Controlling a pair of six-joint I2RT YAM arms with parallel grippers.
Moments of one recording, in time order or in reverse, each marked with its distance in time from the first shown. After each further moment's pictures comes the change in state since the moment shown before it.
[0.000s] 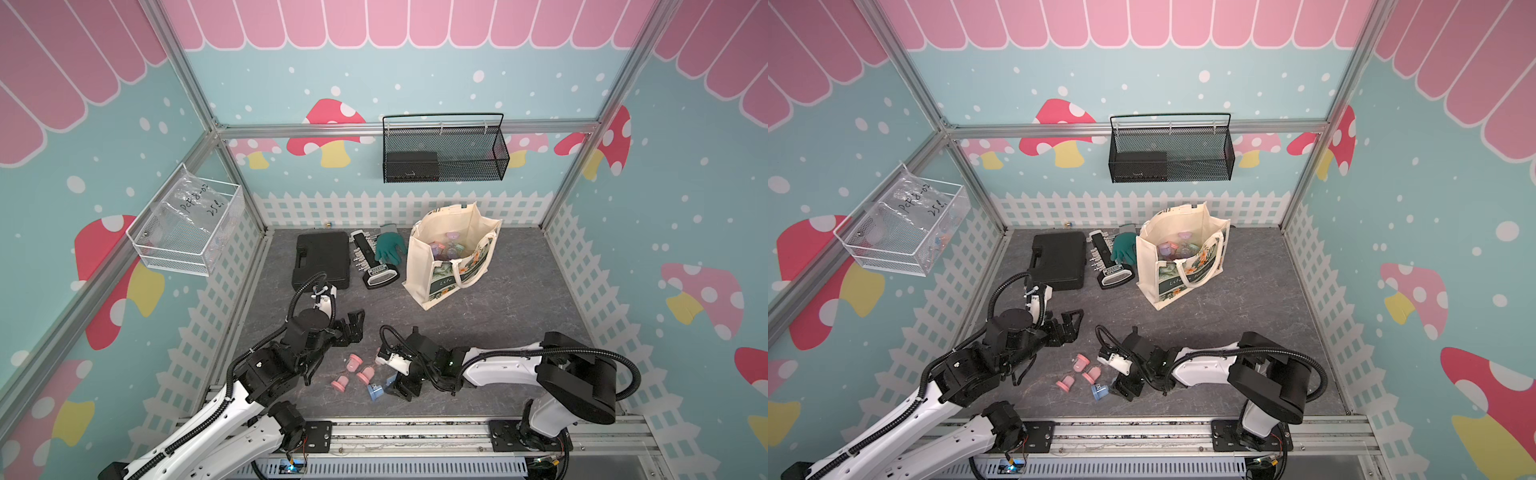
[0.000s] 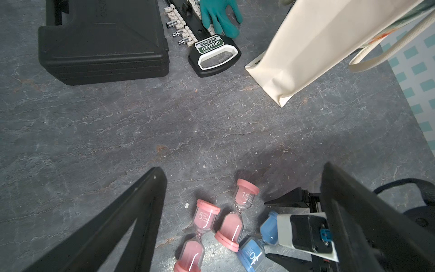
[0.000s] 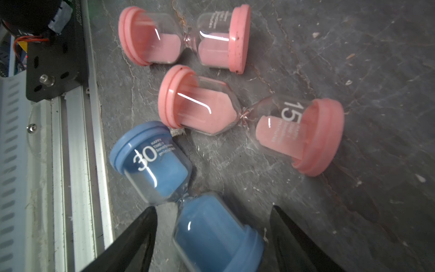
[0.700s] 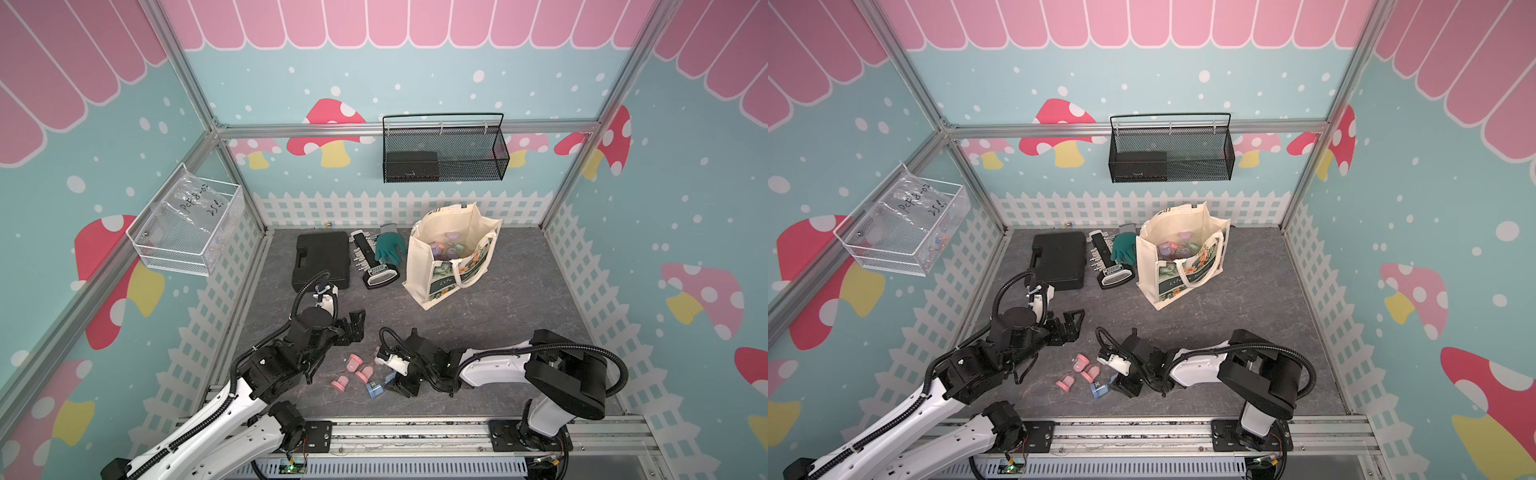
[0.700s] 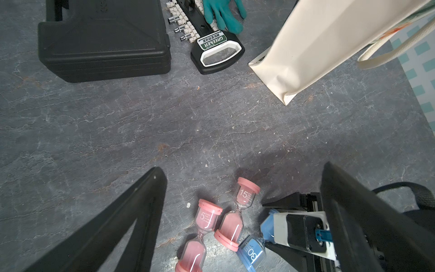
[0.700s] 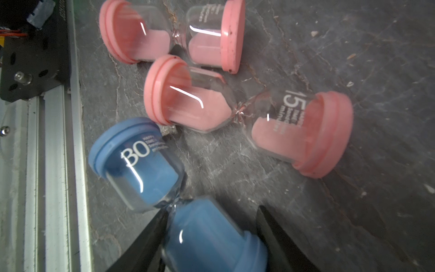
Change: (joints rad) left arm 0.005 0.025 0.000 0.001 -0.002 0.000; right arm 0.000 0.036 -0.019 0.084 0.021 -0.011
